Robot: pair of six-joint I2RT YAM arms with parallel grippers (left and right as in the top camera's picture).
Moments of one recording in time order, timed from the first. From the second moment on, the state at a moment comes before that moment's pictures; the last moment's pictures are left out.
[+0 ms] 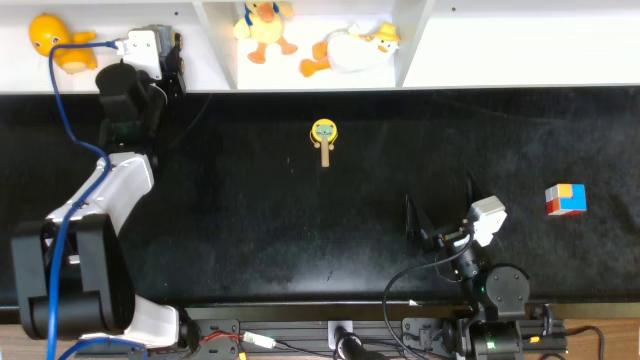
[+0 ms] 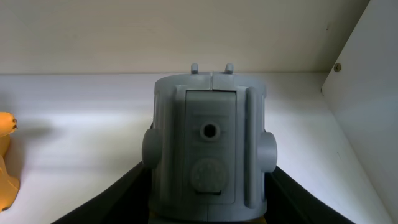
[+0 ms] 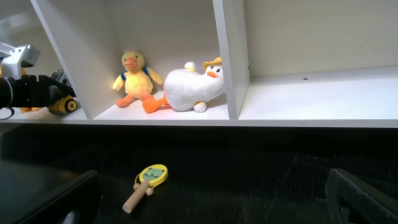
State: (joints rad) left arm 0.08 1.70 0.89 0.50 0.05 0.04; right arm 0.07 0.01 0.02 0.01 -0.29 0.20
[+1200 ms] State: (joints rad) left arm 0.08 1.16 0.90 -0.09 0.05 0.05; right arm 0.07 0.01 0.02 0.01 -0.29 0.20
